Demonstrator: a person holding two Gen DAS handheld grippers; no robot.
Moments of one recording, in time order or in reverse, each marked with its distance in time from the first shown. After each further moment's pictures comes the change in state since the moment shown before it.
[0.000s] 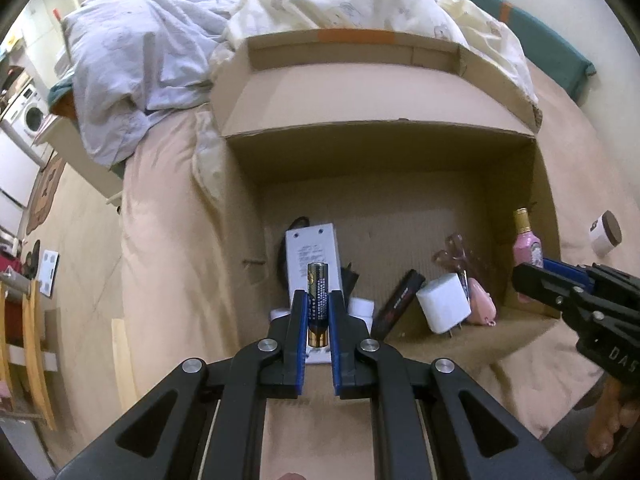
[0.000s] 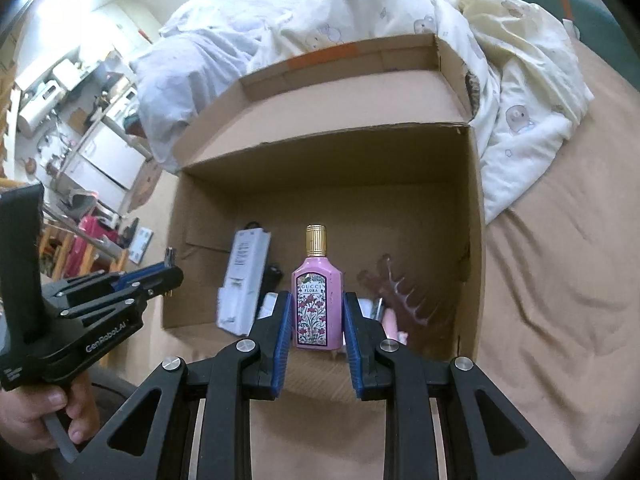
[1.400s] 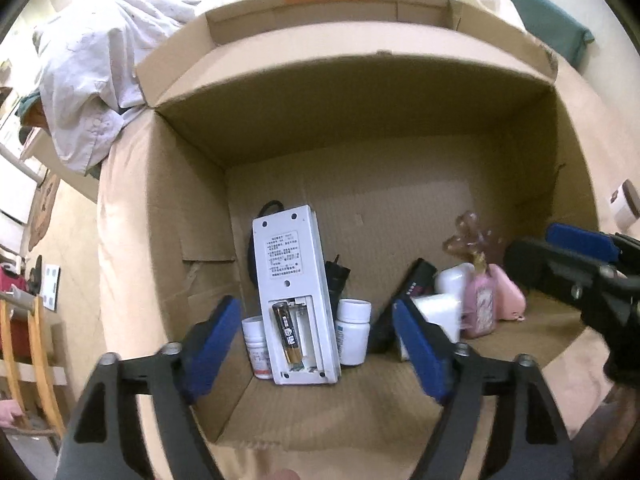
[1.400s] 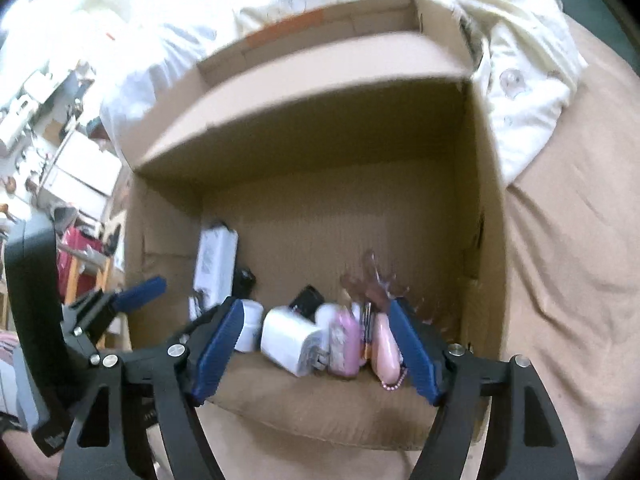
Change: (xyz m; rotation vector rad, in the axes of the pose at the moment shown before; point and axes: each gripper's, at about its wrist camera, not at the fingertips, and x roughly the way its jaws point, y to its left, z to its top) left arm 0.045 -0.024 -0.010 0.059 0.029 0.018; right arm 0.035 -0.014 0.007 0.096 0.034 -0.037
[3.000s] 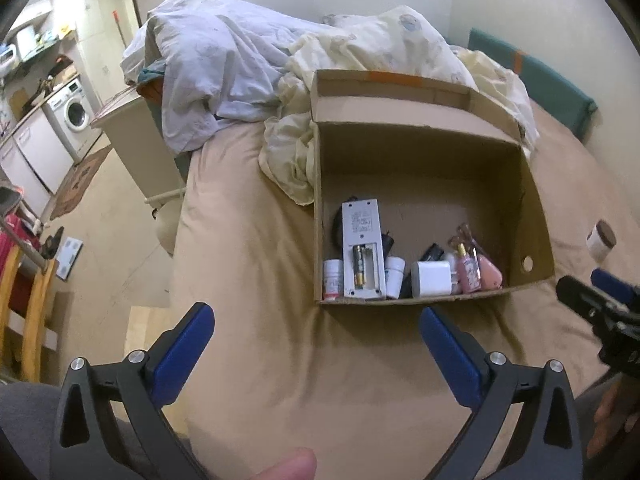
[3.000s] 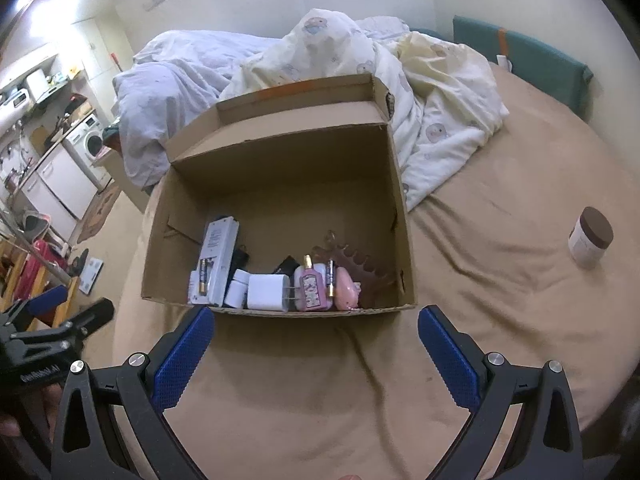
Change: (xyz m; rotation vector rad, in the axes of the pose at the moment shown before) left arm -0.111 0.059 -0.099 -0.180 -0.229 0.044; right arm -0.090 0.024 -0.098 -0.055 -0.243 -0.189
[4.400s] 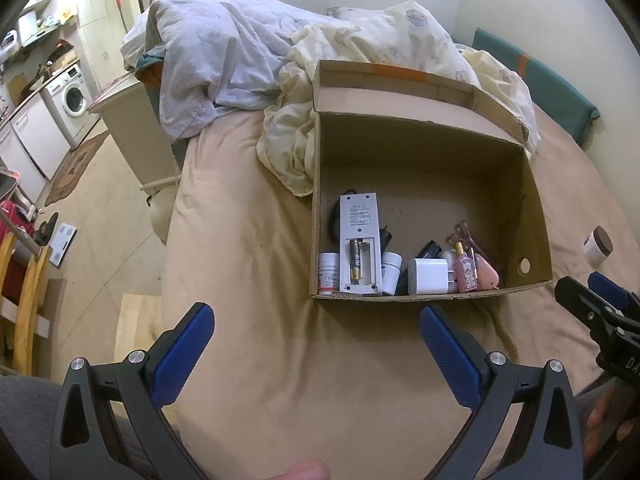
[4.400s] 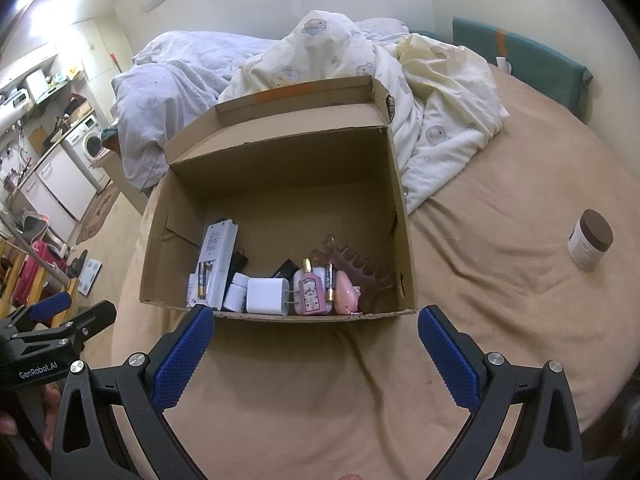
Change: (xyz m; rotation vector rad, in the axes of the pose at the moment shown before) left arm 0.006 0.002 0.000 -0.031 0.035 -0.015; right arm 0.001 0.001 0.000 -0.003 -0.011 -0.004
